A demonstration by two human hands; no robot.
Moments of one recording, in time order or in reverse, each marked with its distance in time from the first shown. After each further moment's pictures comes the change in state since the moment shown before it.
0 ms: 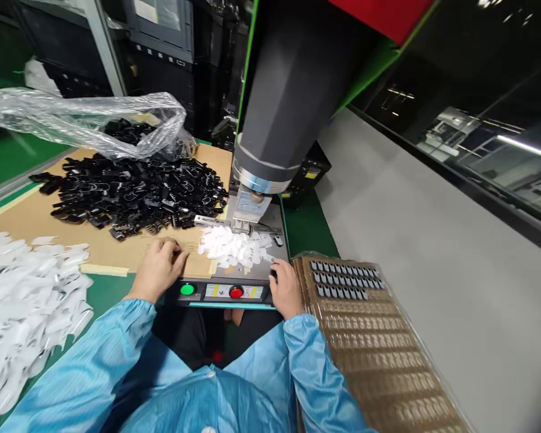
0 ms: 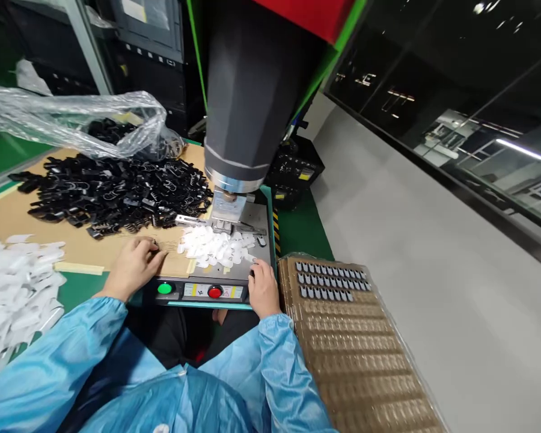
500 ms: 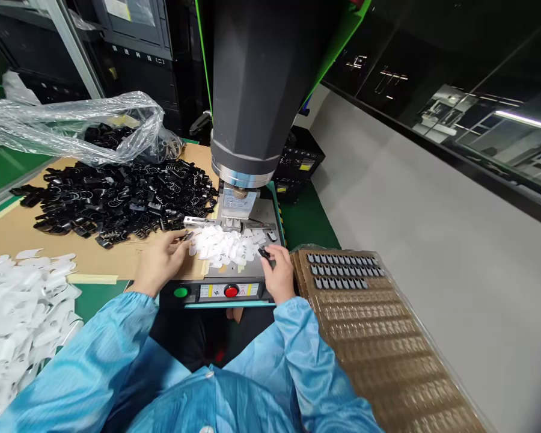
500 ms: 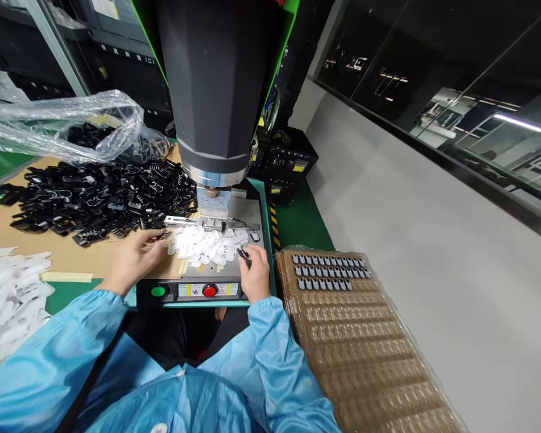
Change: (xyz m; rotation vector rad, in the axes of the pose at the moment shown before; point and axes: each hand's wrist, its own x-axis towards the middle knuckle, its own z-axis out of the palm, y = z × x) left_hand 0.033 0.051 -0.017 -0.117 -0.051 -0.094; right_hand 0.028 -0.007 0.011 0.300 0.259 0.059
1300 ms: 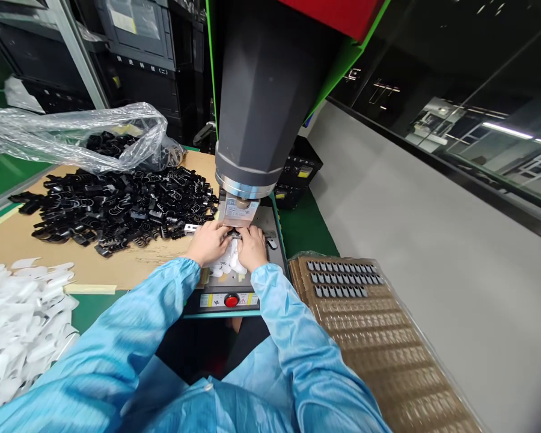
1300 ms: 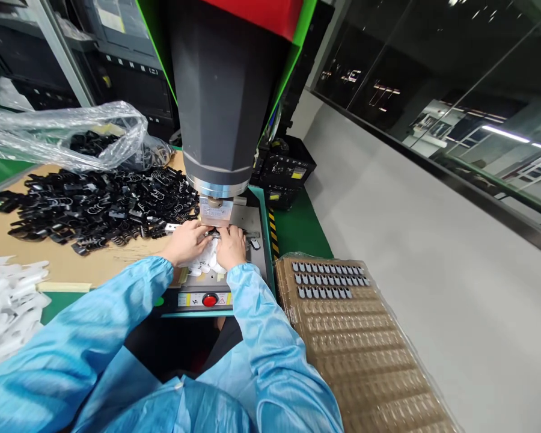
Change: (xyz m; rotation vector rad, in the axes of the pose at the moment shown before) left_hand 0.077 0.066 0.071 0.161 -0.238 0.349; right_hand 0.089 -0.032 0.076 -0.427 -0.299 -0.074
